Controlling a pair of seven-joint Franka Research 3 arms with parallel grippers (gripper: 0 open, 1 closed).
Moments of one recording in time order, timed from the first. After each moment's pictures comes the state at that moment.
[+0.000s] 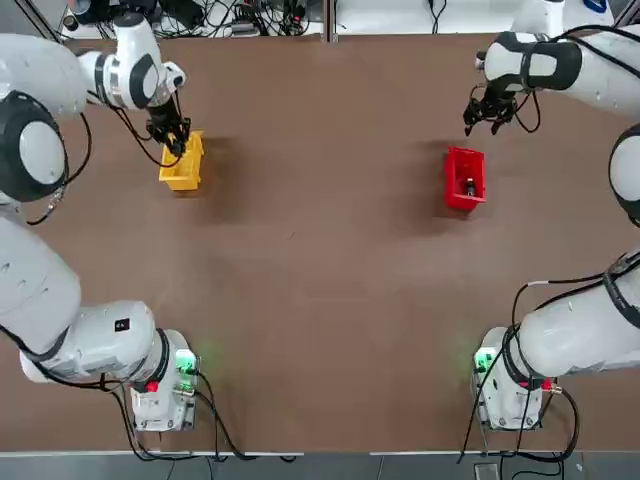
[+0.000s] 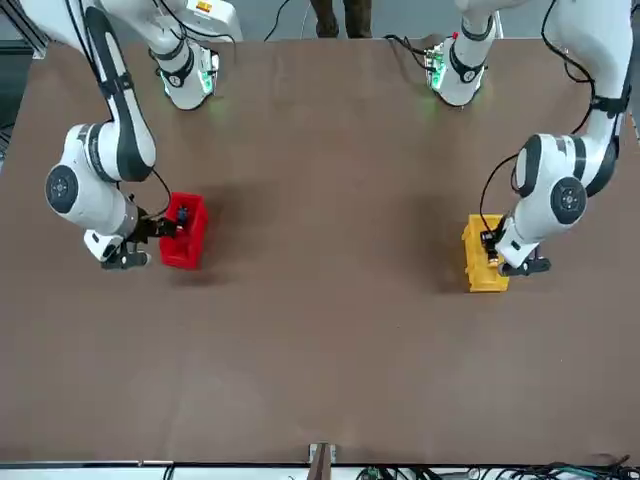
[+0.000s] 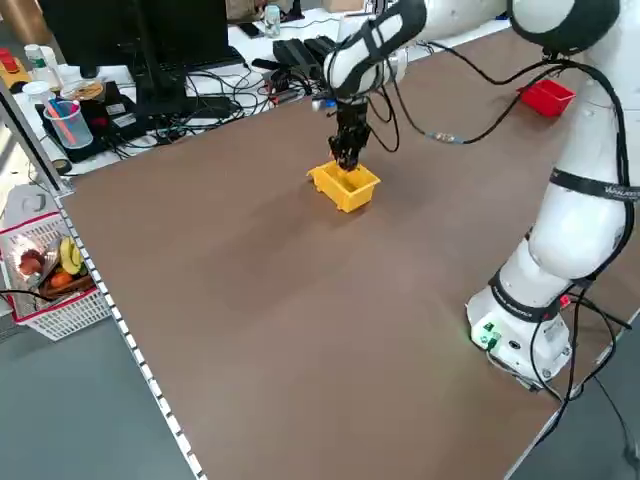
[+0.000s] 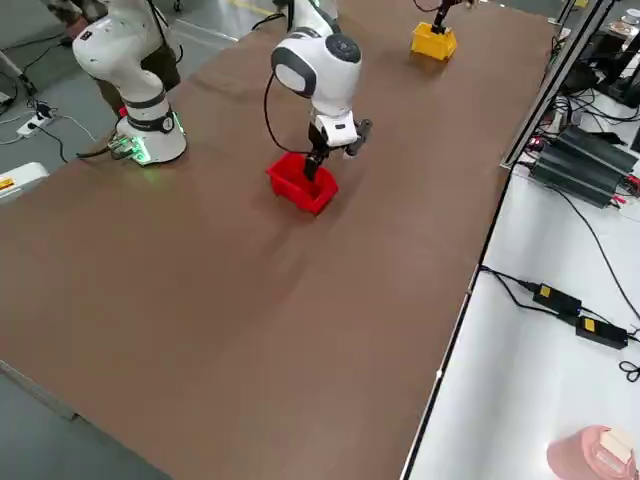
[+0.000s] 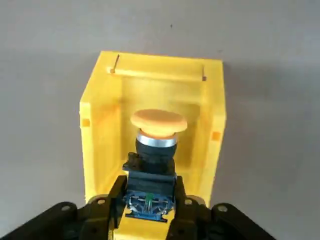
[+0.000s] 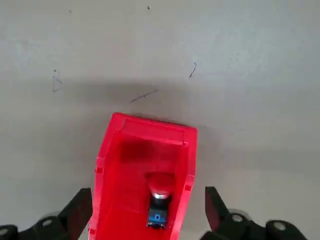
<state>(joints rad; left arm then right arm) 0.17 0.30 -0.19 -2.14 0.15 2.27 -0.20 0.08 0.18 -0.03 -2.13 0.09 2.20 -0.07</state>
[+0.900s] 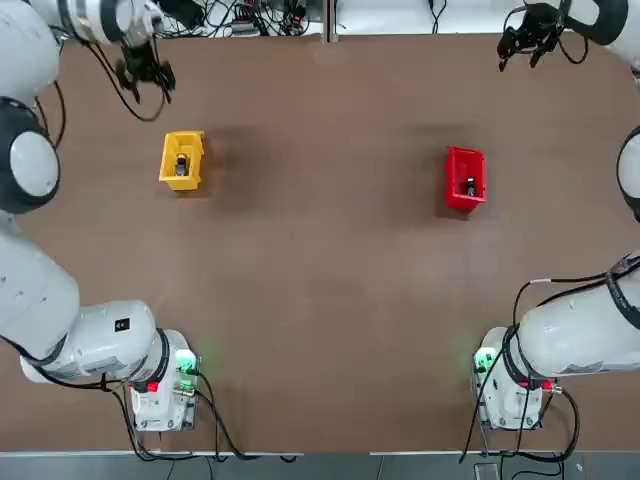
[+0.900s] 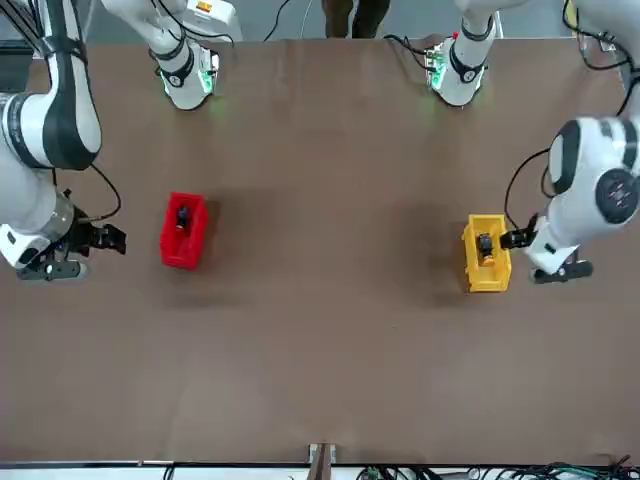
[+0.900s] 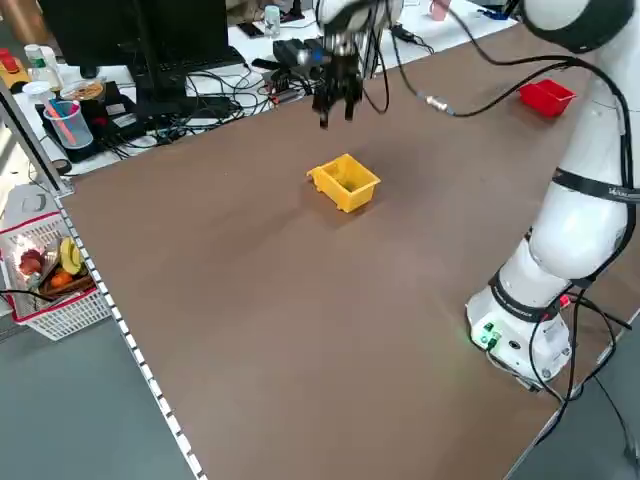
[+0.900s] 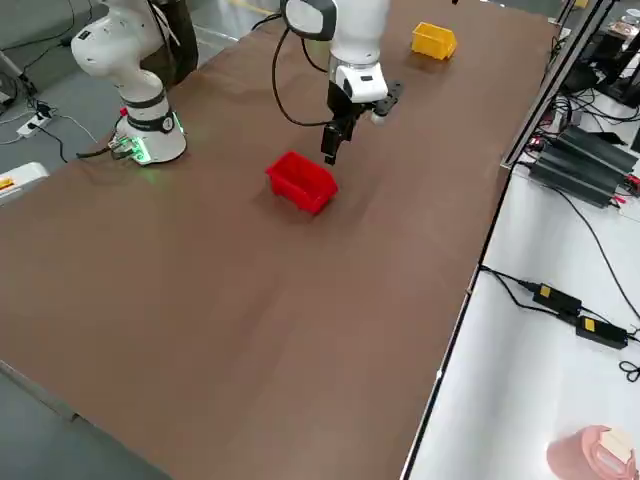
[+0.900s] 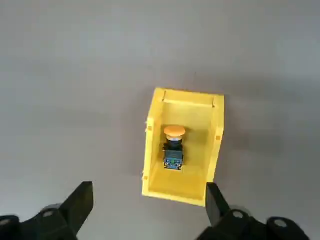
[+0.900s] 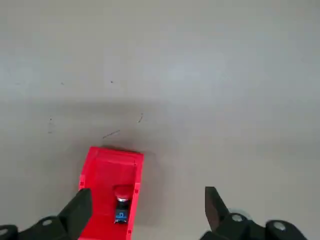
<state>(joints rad) 0.17 0.18 -0.20 -1.84 0.16 1.91 -0.20 0.02 0.17 -0.05 -1.80 -0.06 1.95 -0.06</state>
